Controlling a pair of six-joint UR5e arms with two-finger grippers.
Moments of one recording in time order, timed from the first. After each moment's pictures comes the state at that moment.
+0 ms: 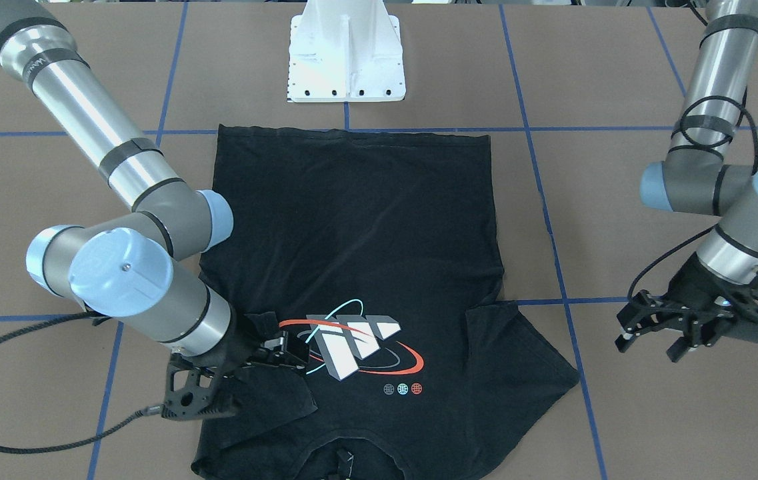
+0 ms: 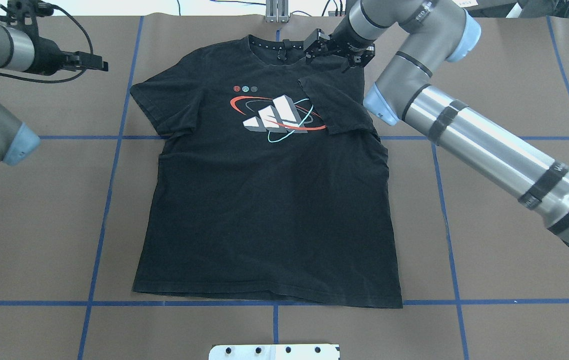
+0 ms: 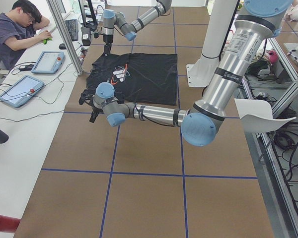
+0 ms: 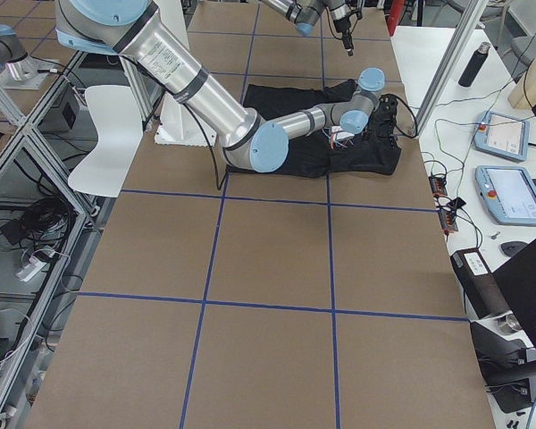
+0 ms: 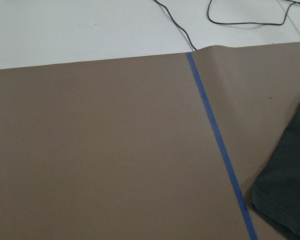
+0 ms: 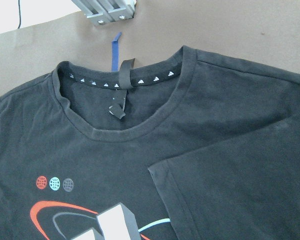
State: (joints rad) left arm -1.03 -2.05 -1.15 -2.65 -2.00 -0.95; right arm 0.91 -0.69 1.01 -0.87 2.19 1.14
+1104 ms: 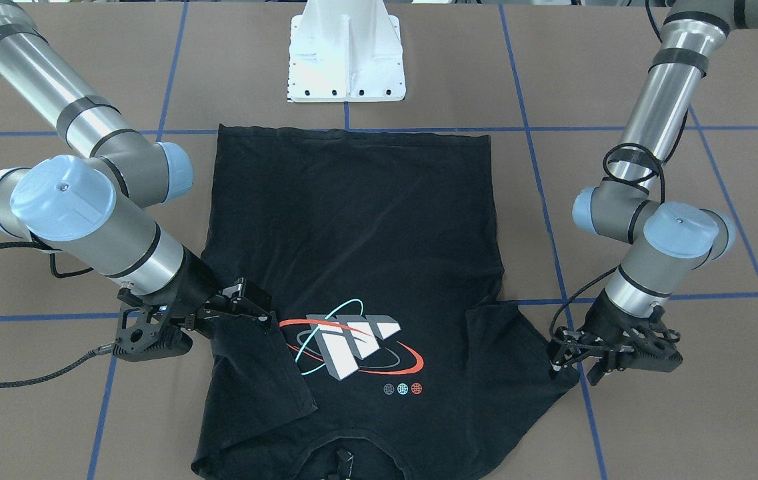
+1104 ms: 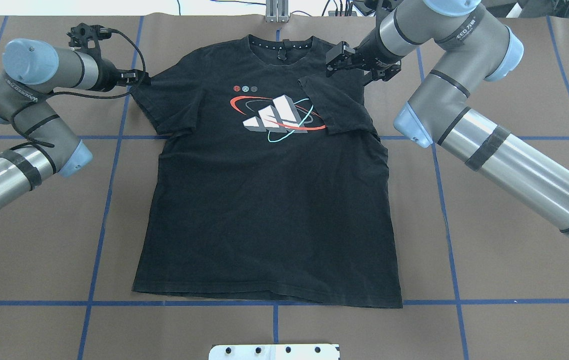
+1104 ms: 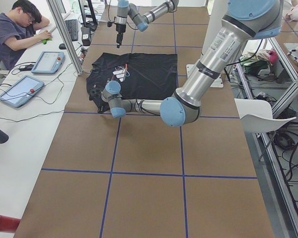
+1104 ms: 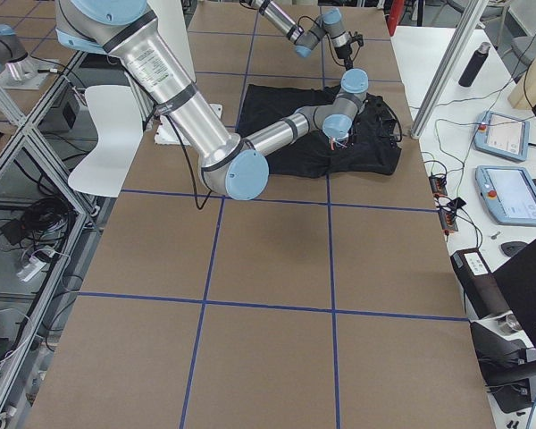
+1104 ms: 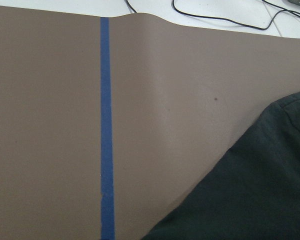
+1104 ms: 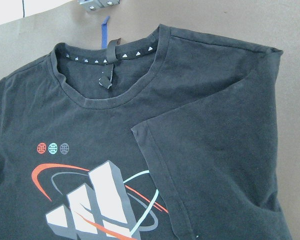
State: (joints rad) left arm -0.92 -2.19 -0.92 -2.71 -1.88 -1.03; right arm 0.91 -0.84 1.27 -0.96 2.19 1.15
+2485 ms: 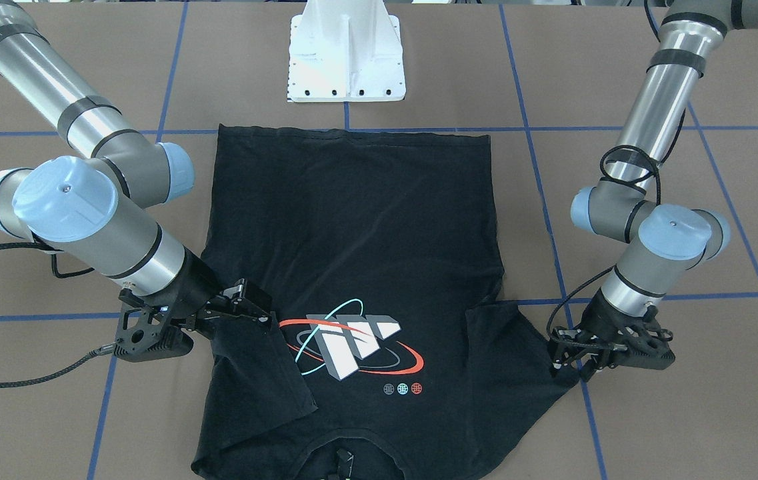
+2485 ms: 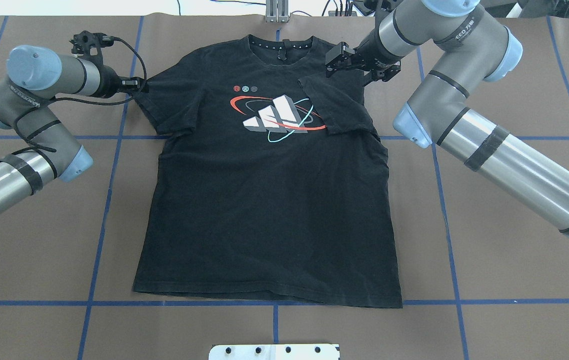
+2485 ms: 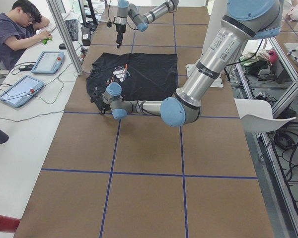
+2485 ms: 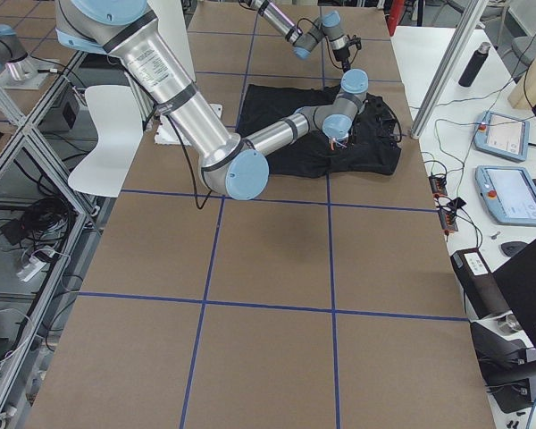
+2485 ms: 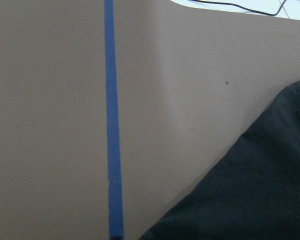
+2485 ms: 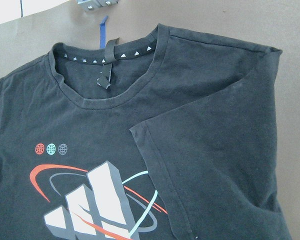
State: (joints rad) left arm -0.91 -2.19 -0.90 -2.71 -1.89 -1.02; right arm 0.90 -0.84 1.26 -0.96 2.18 1.15
